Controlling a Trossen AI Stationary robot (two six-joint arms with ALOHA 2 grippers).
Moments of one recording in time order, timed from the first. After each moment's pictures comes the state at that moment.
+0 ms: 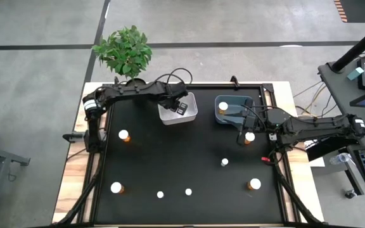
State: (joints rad) left arm 0.40 1.90 1.53 -0.85 -0.24 -0.65; right arm -0.04 0.72 0.41 0.26 0.18 -0.45
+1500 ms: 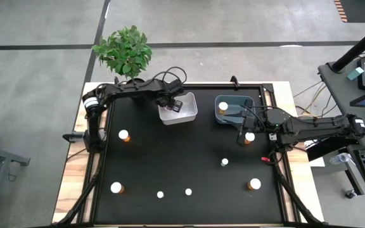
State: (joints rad) left arm 0.47 1.91 1.47 -0.85 -0.24 -0.65; right arm -0.04 0.72 0.41 0.24 0.18 -0.45
